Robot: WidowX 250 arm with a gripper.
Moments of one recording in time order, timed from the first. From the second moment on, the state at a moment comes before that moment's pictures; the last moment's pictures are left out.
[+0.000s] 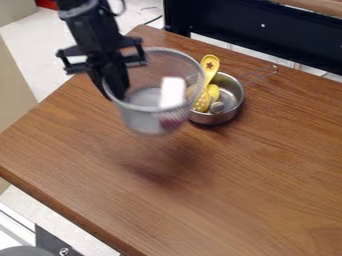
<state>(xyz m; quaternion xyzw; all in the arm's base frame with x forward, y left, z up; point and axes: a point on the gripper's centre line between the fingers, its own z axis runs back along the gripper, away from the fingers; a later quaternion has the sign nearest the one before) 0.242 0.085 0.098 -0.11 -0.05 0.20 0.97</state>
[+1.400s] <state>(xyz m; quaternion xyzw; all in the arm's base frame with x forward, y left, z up) 0.300 0.140 0.040 -0.09 -0.12 0.33 0.93</state>
